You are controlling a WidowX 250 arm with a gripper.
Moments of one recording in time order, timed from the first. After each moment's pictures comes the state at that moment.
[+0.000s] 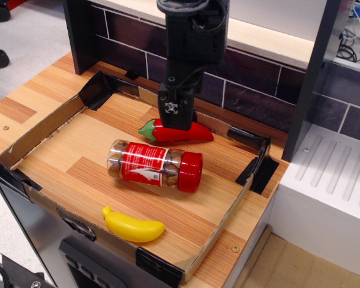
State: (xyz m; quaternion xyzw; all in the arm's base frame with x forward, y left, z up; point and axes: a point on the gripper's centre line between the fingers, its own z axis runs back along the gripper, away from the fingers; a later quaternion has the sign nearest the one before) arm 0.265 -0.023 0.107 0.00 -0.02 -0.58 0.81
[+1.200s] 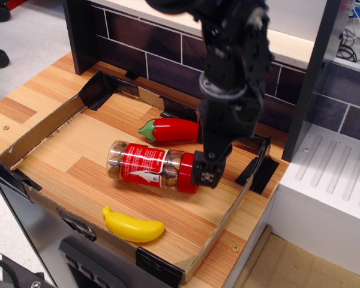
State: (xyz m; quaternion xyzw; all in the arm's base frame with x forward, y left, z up) arm 0.260 -0.059 0.042 0.05 0.00 -0.57 0.82
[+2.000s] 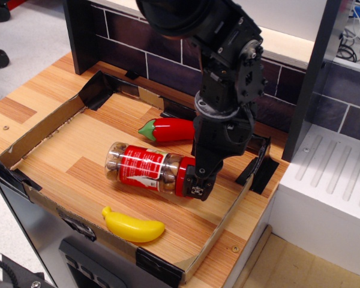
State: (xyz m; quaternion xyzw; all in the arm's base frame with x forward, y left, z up) arm 0.258 -0.044 0.024 0.06 0.01 -0.57 0.82
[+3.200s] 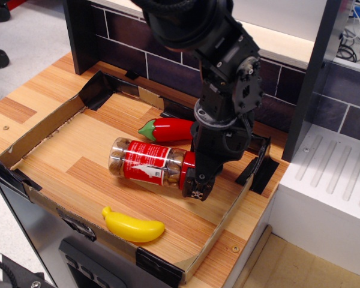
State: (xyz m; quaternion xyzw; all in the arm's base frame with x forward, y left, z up) arm 0.262 -0.045 0.010 0.07 0.01 -0.57 0.82
